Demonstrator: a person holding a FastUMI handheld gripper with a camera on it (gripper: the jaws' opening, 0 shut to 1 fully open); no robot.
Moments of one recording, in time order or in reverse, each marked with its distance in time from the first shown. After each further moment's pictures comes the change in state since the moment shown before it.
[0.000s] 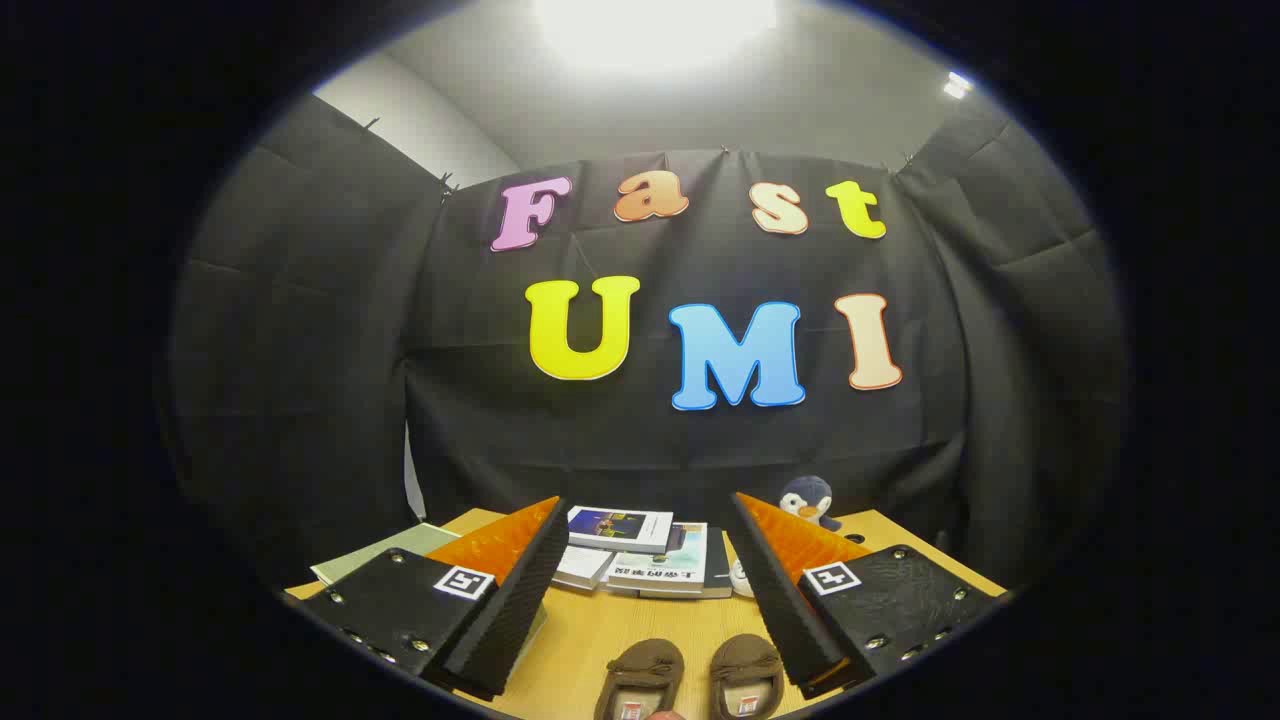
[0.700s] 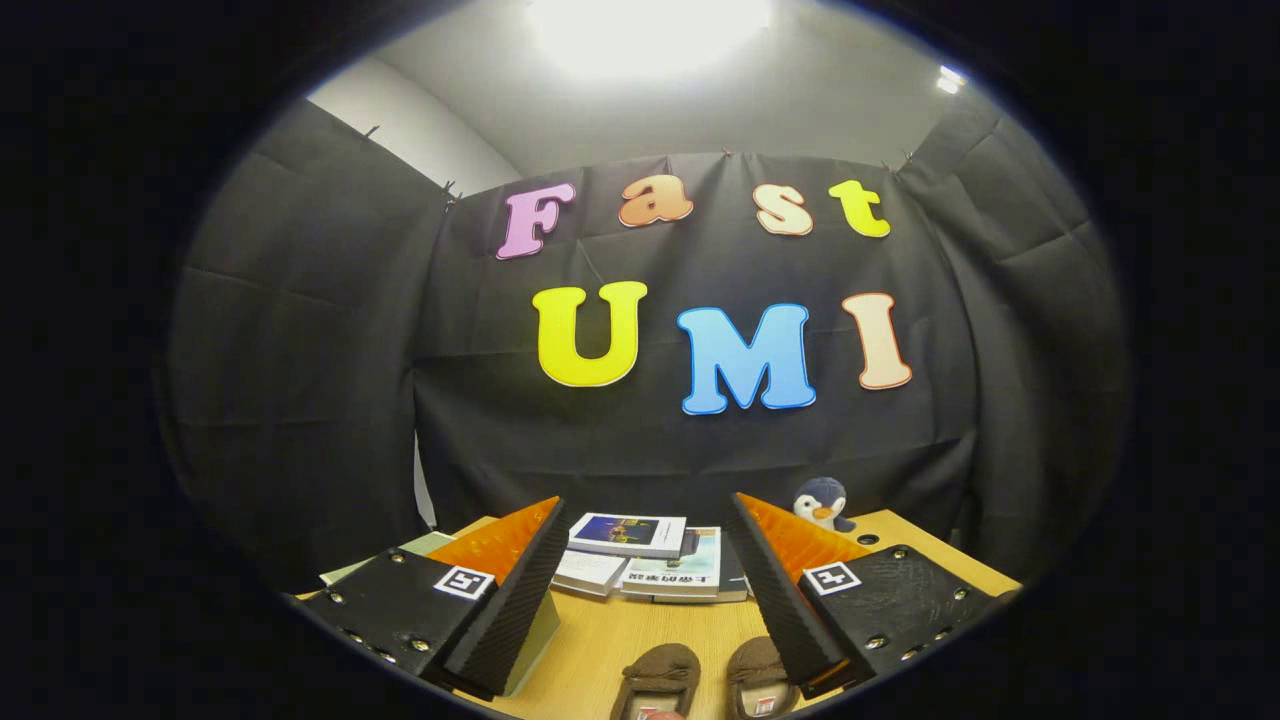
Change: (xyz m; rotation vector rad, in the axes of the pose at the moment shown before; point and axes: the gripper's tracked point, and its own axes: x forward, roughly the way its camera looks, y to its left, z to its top) arm 0.005 0.009 0.001 0.028 -0.021 0.016
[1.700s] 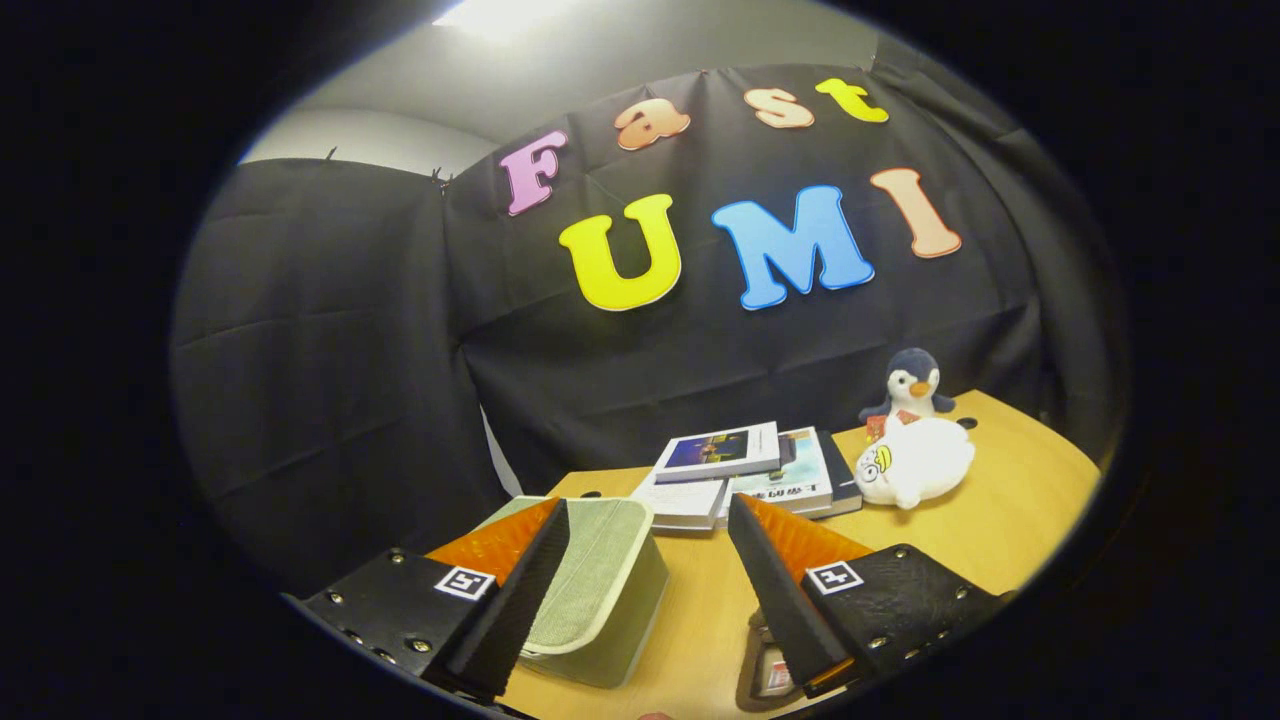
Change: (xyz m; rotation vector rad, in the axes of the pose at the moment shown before) arm 0.010 0.076 -0.093 0.269 0.255 0.187
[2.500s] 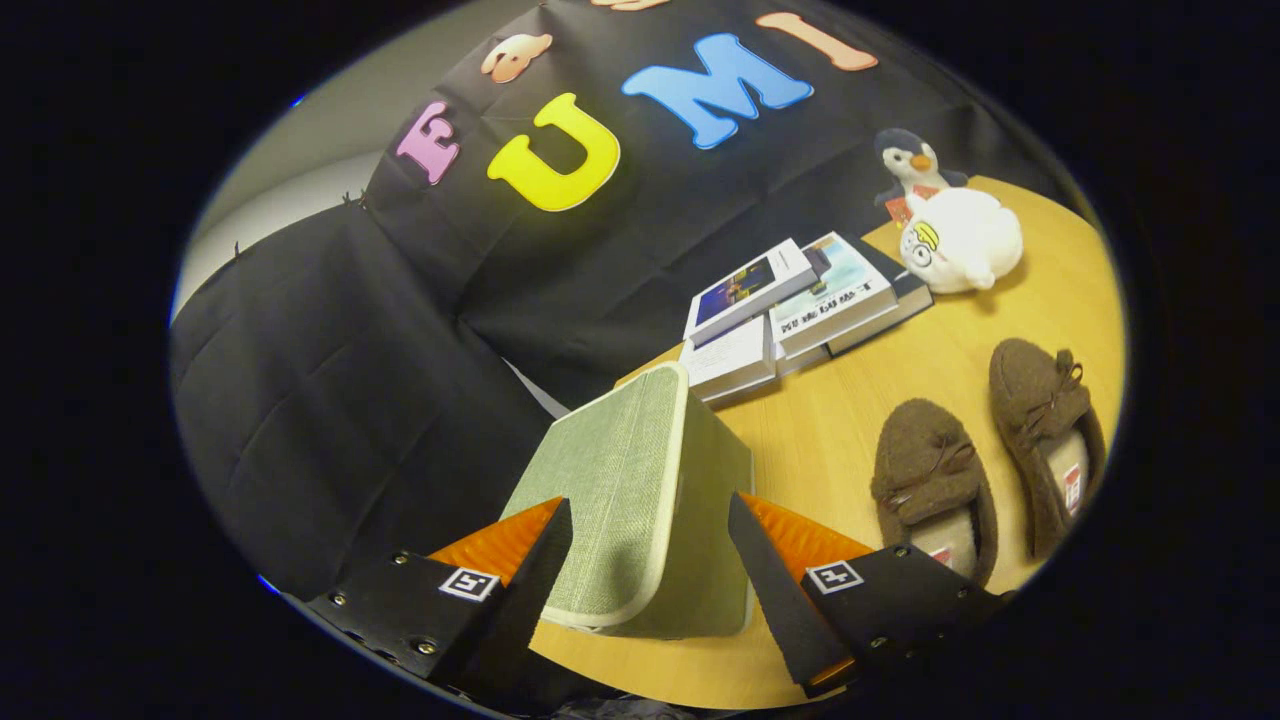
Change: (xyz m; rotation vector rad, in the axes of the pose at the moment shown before) arm 0.034 0.024 -0.101 0.454 0.329 0.118
